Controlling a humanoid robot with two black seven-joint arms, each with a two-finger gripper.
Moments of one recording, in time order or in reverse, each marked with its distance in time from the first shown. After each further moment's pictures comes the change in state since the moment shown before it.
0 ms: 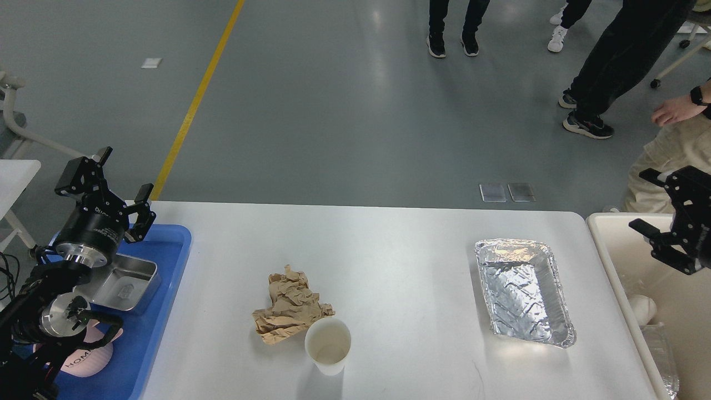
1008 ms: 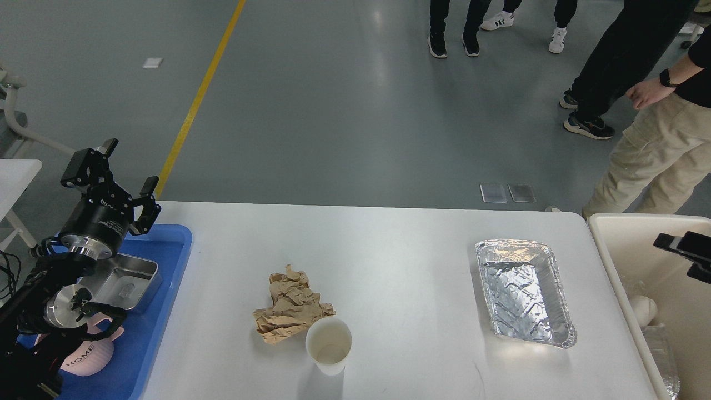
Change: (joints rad) left arm -0.040 -0.001 0.033 0.011 0.004 -0.010 0.001; right arm -0.001 -0.198 -0.157 0.145 -0.407 -0.154 0.056
